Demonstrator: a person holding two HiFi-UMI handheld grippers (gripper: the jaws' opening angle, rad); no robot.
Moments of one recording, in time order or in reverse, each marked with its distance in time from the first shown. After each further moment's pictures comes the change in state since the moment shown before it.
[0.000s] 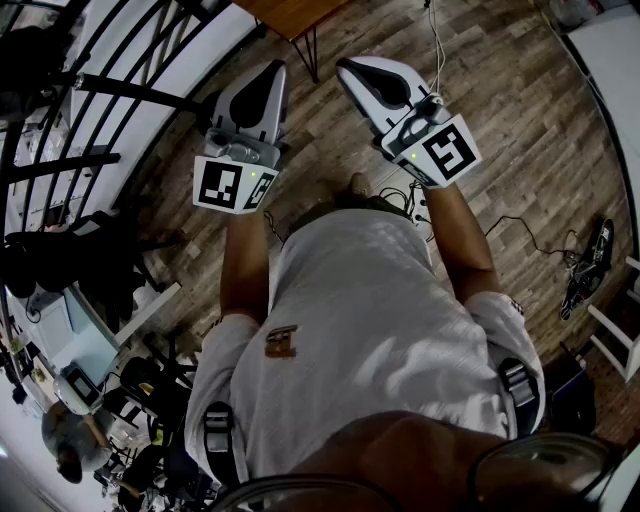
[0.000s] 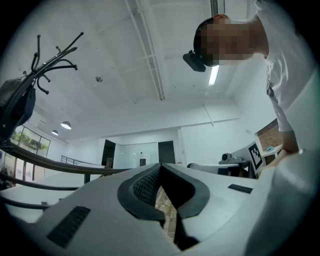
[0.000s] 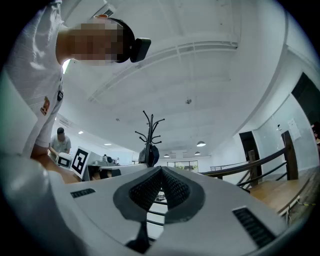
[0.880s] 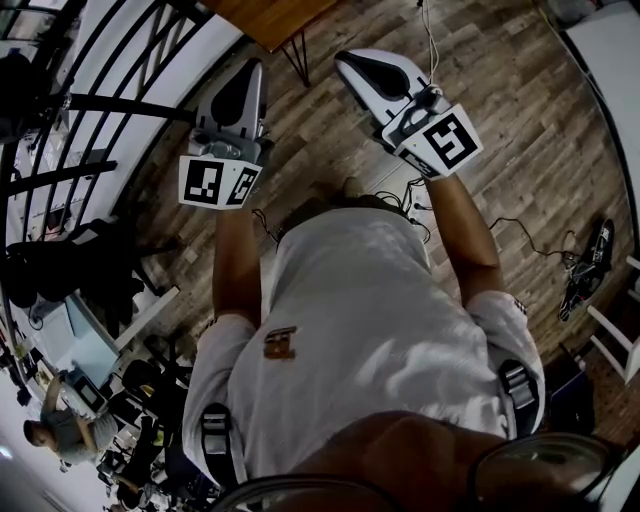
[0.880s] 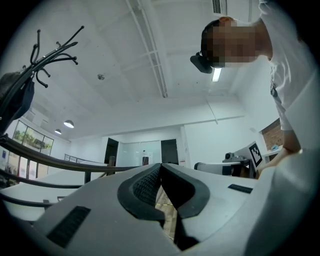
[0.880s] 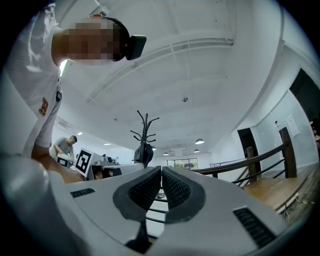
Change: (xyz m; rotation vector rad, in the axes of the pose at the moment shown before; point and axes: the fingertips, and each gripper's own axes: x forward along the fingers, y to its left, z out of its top) left arm 0.055 0.009 -0.025 -0.010 0.018 0.035; right arm -0.024 -0.074 -0.008 0.022 0.027 -0.003
